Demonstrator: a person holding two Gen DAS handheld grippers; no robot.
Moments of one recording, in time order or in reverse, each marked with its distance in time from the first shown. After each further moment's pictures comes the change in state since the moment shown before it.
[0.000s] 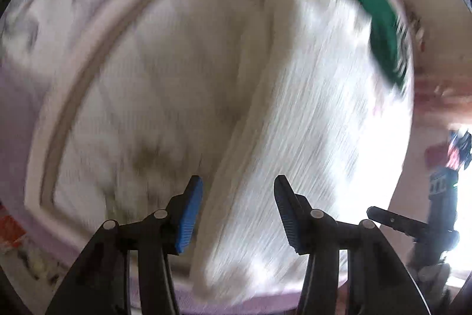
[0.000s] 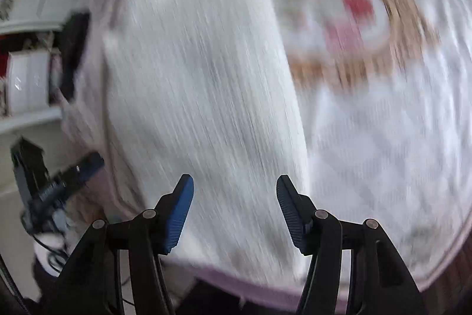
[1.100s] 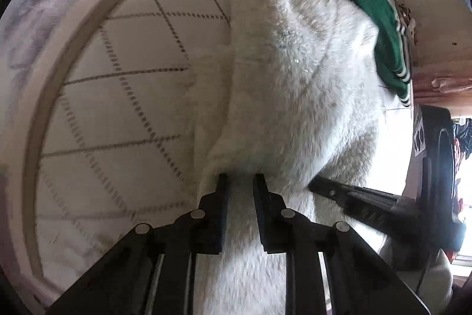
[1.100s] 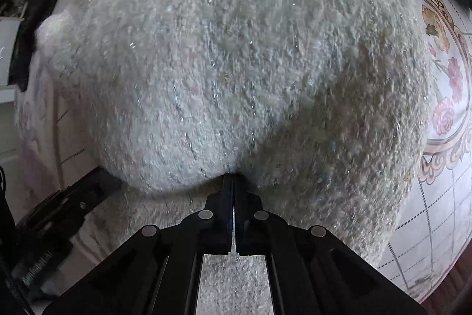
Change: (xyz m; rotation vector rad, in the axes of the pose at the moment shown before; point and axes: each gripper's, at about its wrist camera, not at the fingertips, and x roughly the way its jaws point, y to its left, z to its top) left arm 0.014 -0.009 0.064 0.080 -0.074 -0.055; right arm 0.100 0.117 0.097 -0.120 -0.042 -0.193
